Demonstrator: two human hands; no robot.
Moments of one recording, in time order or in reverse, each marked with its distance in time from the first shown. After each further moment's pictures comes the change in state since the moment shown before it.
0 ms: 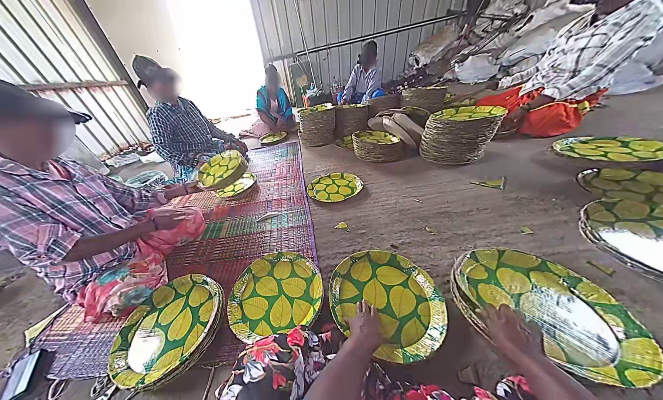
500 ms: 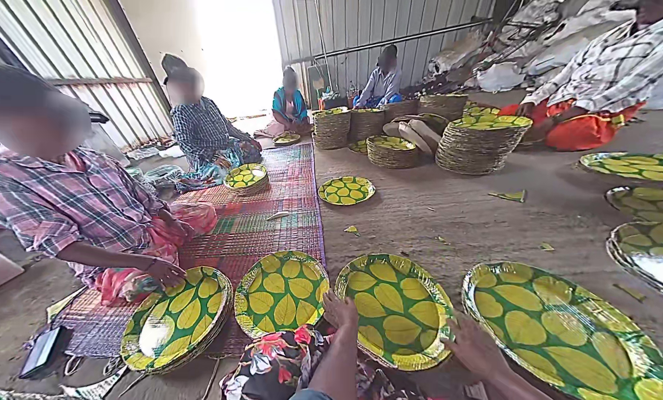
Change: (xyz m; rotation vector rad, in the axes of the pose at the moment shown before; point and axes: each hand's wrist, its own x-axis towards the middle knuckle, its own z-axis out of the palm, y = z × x) left_hand 0.005 -0.039 -0.035 -0.669 0.547 -0.555; right_hand -0.009 -0.043 0.036 -0.022 -0.184 -0.406
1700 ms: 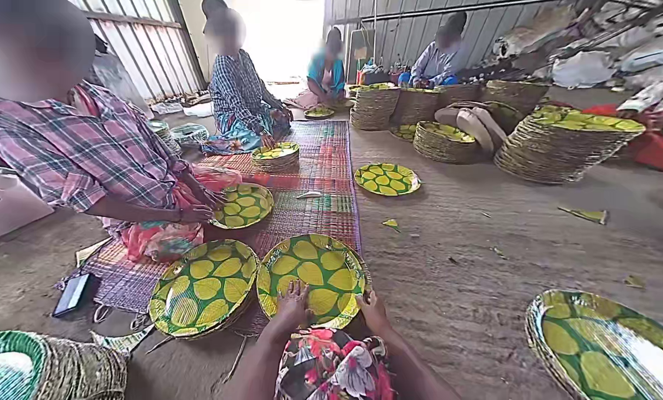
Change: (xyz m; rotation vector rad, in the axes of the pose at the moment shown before) left_hand 0.094 -0.150 -0.183 0.589 -0.381 0.312; right_hand 0.098 -0.302 0.052 0.873 0.004 0.095
